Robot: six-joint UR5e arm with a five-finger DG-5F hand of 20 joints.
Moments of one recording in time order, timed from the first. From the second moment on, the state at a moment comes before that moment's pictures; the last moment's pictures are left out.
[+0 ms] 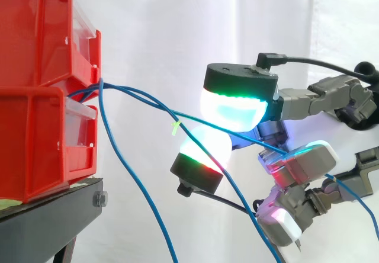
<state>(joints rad) 0.17 -2.28 -1.07 -3.22 -1.30 -0.01</state>
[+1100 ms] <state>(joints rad) 0.17 -2.28 -1.07 -3.23 -1.30 -0.01</state>
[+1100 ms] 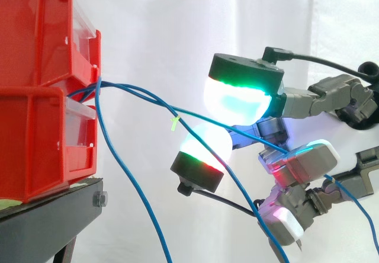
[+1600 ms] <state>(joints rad) 0.17 -2.28 -1.07 -3.23 -1.30 -0.01</state>
